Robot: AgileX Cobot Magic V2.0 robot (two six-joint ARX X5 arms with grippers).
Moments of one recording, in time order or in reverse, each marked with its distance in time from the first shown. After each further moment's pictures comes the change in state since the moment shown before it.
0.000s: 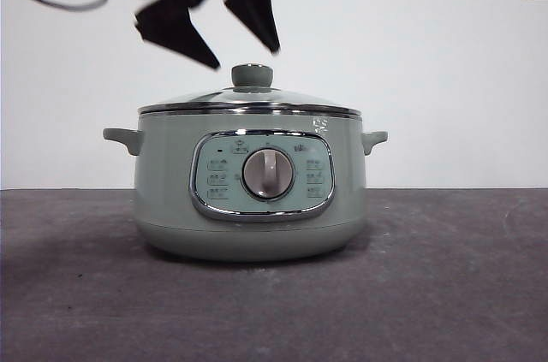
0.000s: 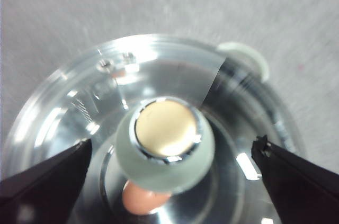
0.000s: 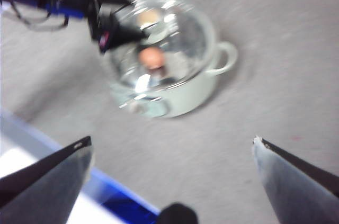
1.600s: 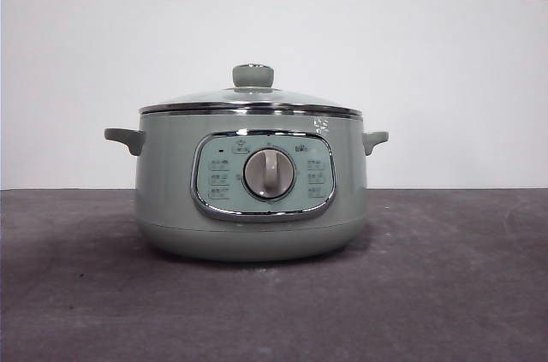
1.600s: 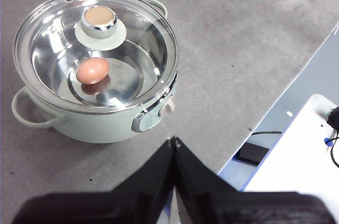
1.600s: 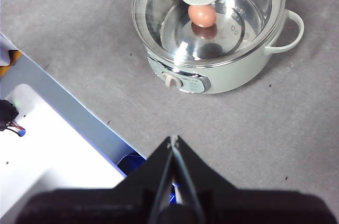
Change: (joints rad) left arm 0.000 -0.600 0.010 -0.645 0.136 -0.013; right arm 0.000 0.159 0.000 -0.010 -0.155 -0.076
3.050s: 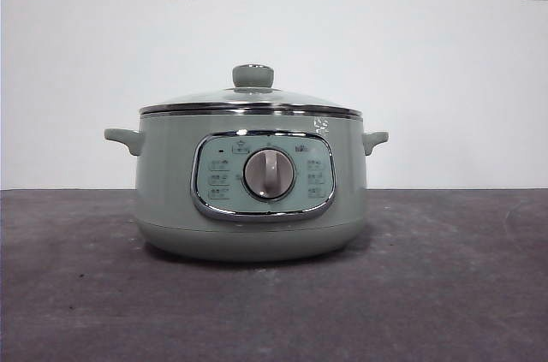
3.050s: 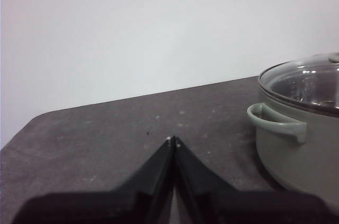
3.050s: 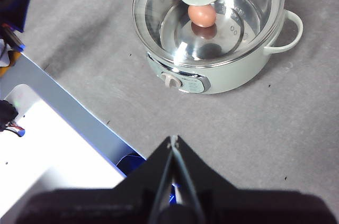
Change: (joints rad) left arm 0.538 -0.909 -1.353 1.188 -0.183 0.076; right arm 0.000 -0.002 0.000 0.000 0.002 0.000
